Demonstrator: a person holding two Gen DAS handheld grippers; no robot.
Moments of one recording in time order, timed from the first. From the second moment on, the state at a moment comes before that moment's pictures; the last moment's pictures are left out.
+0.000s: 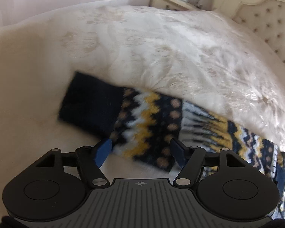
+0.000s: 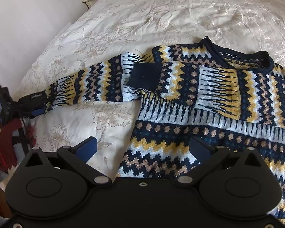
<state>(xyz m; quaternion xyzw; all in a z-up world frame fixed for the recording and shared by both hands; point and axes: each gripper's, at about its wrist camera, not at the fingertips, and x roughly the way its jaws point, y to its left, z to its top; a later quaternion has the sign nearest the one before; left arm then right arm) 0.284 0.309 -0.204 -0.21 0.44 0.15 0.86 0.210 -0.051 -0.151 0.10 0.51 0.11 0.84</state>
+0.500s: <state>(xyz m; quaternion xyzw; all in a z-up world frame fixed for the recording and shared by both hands) 0.312 0.335 -0.216 -0.28 0.41 0.17 0.85 0.213 -0.052 -0.145 0.10 0.50 0.12 0.85</state>
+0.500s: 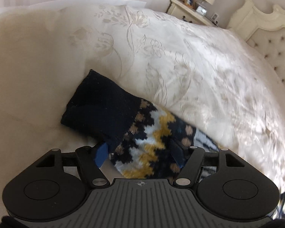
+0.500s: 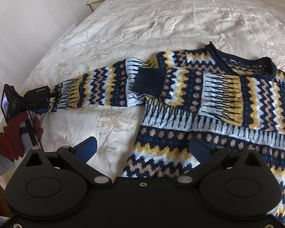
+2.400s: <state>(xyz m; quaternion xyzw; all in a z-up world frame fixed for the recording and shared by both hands) 0.262 -0.223 -0.141 0.01 0.42 -0.26 0.87 0.096 -0.341 -0.161 0.21 0.44 0.04 0.87</state>
